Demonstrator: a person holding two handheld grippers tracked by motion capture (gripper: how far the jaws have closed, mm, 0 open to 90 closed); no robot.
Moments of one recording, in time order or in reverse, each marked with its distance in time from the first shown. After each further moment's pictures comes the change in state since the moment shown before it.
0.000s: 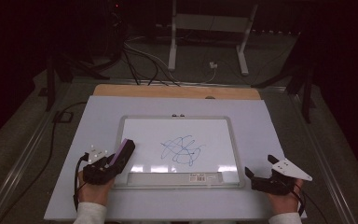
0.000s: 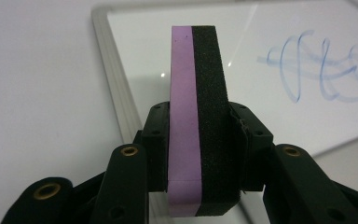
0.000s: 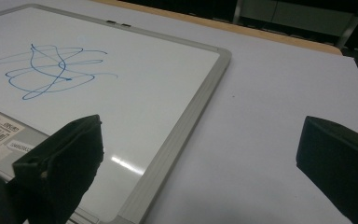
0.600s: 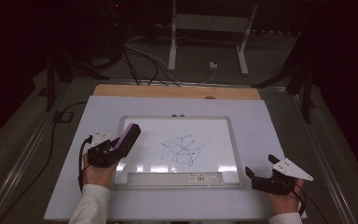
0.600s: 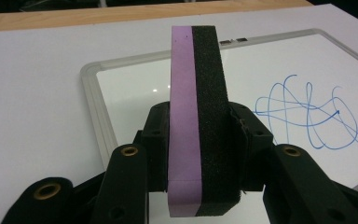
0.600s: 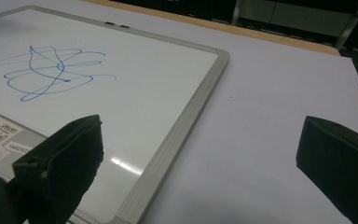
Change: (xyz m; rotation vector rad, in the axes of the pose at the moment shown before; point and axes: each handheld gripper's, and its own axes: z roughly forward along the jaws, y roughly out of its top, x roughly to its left) left arm 0.002 0.043 0.015 -0.055 -0.047 0.042; right arm -0.002 0.000 0.000 -0.004 -0.001 0.004
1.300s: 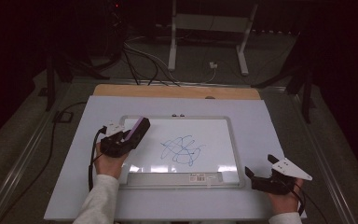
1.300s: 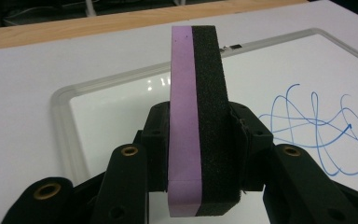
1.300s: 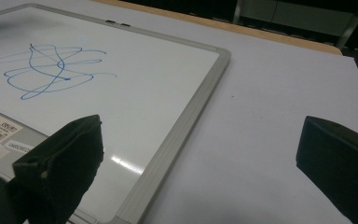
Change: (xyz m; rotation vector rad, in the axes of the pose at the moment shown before) left arm -0.007 0.016 0.042 0.000 -0.030 0.054; right arm 0.000 0.000 0.001 0.004 0.003 -0.002
